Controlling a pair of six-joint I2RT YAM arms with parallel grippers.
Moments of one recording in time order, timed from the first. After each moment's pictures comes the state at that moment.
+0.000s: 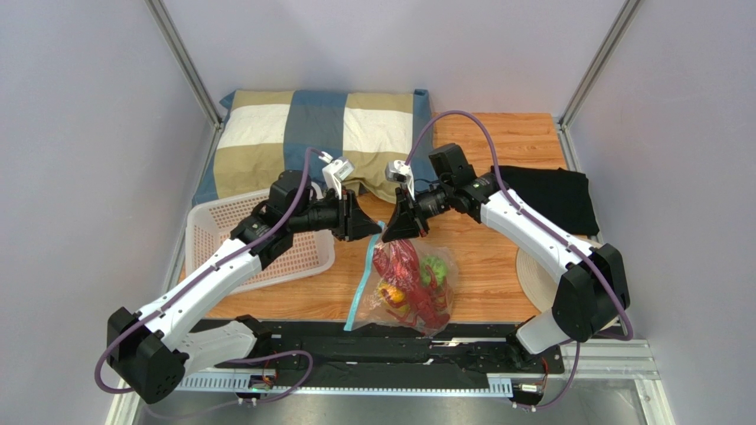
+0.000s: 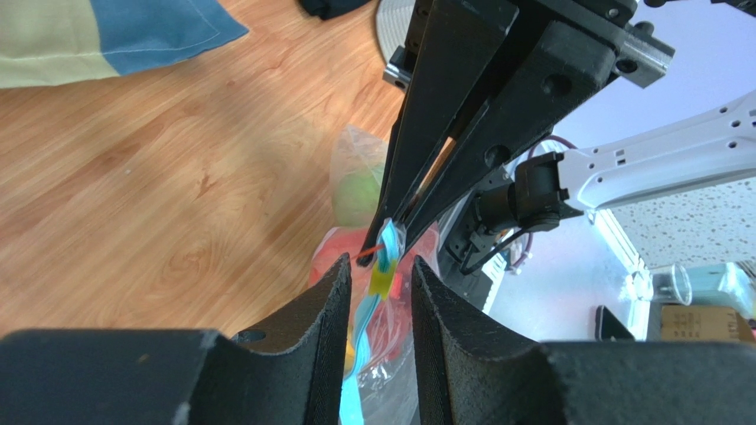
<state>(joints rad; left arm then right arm) -0.61 1.07 0.91 -0.20 0.57 -0.47 0.58 1.50 1.24 -0.54 -1.11 -0.33</state>
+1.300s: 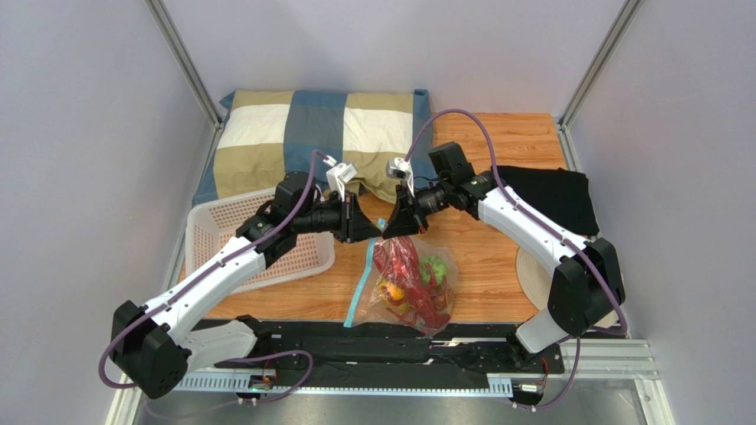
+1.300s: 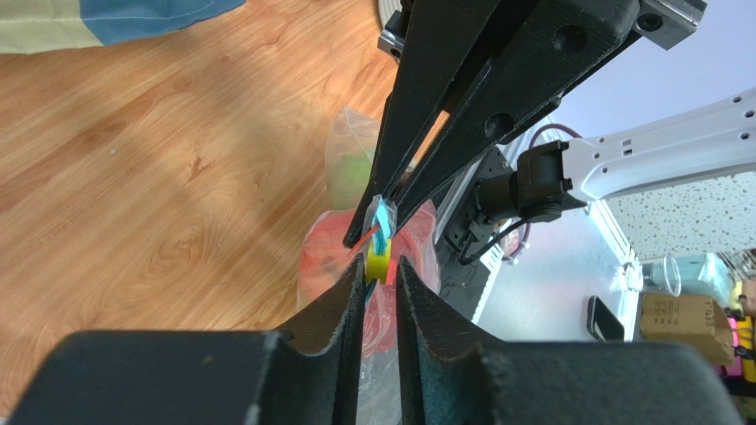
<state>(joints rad) -0.61 1.11 0.89 -0.18 0.59 -0.48 0.55 1.54 1.25 -0.52 -1.11 -0.31</state>
